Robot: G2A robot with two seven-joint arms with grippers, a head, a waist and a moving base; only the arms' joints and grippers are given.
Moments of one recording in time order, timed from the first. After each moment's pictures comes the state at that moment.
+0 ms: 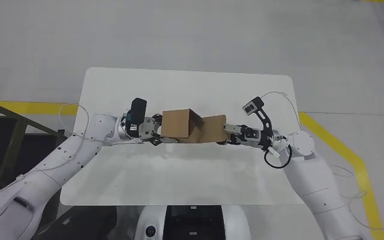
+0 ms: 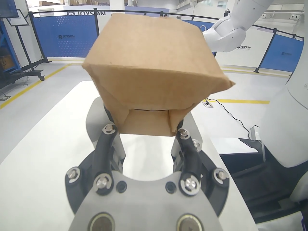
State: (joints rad) left arm 0.84 -0.74 -0.64 -1.35 1.26 -1.01 0.81; right arm -1.14 -1.15 1.16 -1.40 0.69 -0.28 1.25
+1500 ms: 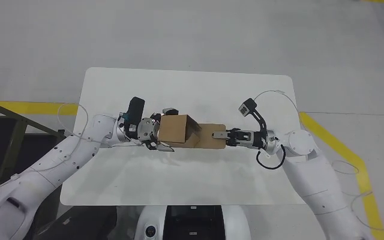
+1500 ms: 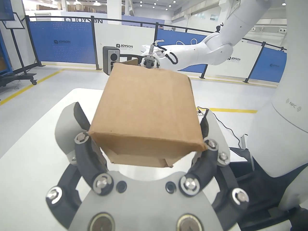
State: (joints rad) left arm 0.80 -0.69 -0.55 -1.41 1.14 -1.01 0.81; right arm -1.14 -1.13 1.14 -1.47 0.48 -0.22 1.17
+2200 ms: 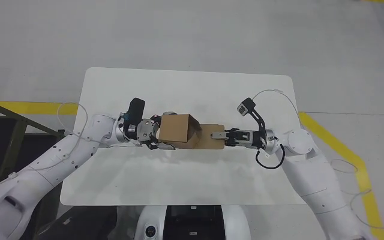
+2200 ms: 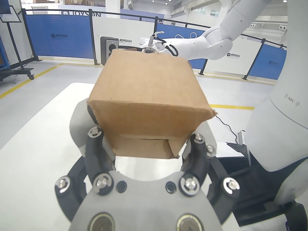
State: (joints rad) left arm 0.76 -0.67 -0.50 -1.40 1.14 -1.01 0.81; right arm -1.13 -1.13 1.12 -1.48 0.49 -0.22 1.17
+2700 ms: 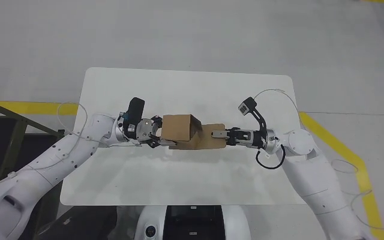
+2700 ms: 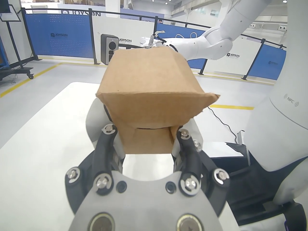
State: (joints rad) left arm 0.75 -0.67 -0.49 -1.40 1.13 -1.01 0.81; right arm -1.13 -1.13 1.13 -1.49 0.49 -0.23 1.16
